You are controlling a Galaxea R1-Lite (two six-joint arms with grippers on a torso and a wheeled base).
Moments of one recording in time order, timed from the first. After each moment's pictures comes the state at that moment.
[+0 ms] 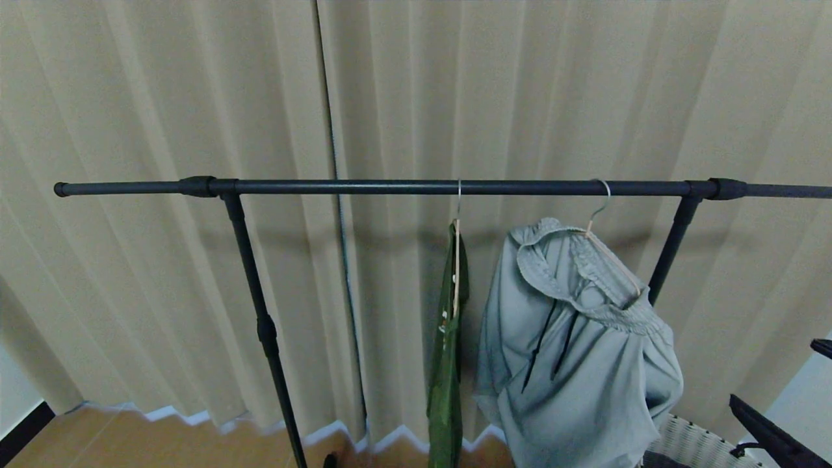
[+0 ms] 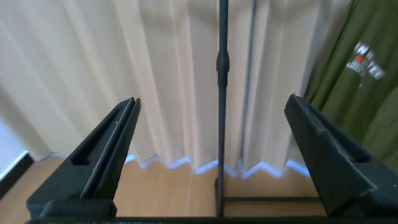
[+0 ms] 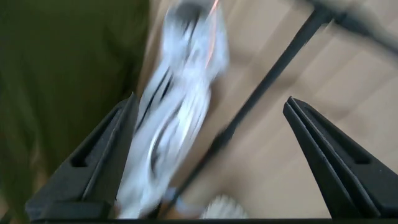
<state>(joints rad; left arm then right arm) 0.00 0.03 -0.04 0.04 0.06 0.05 0.25 0.76 -0.15 -0.43 -0.04 -0.35</state>
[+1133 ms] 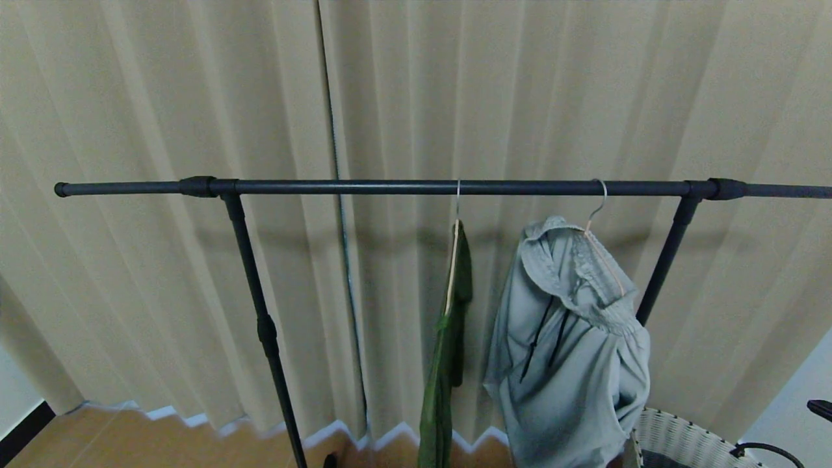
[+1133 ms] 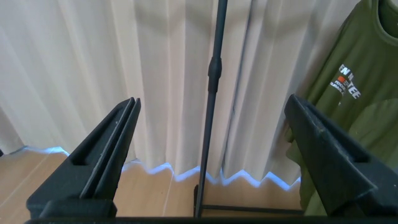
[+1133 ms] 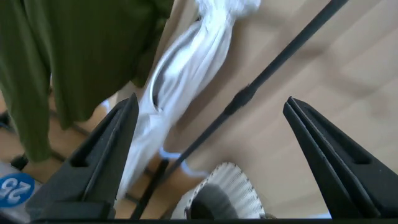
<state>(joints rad) 0.00 0.01 -0.01 0.02 0.06 -0.02 0.25 0.62 -0.08 -0.26 0.00 -0.40</state>
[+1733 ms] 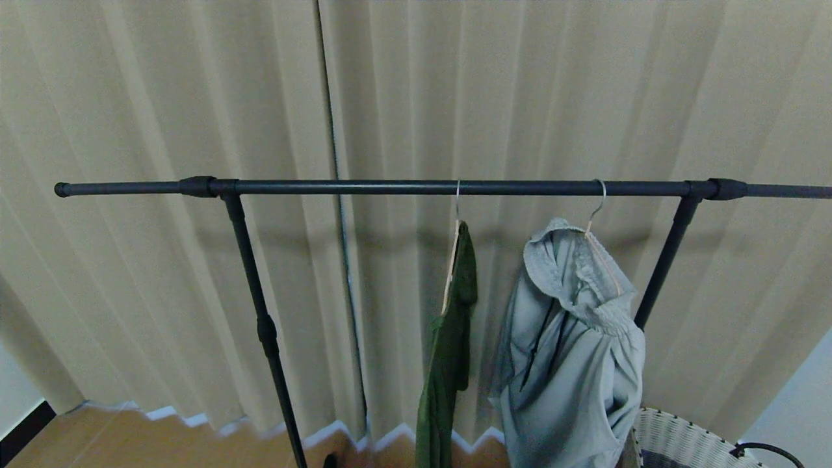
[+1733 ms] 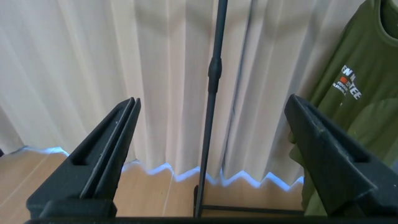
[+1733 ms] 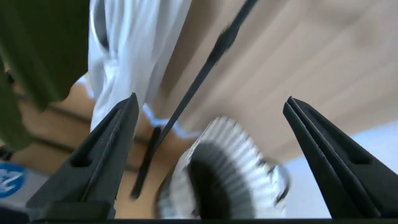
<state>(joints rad) 0.00 0.01 -0.01 0.02 0.06 -0.02 0.04 0.45 -0.01 -0.08 0.01 -0.31</state>
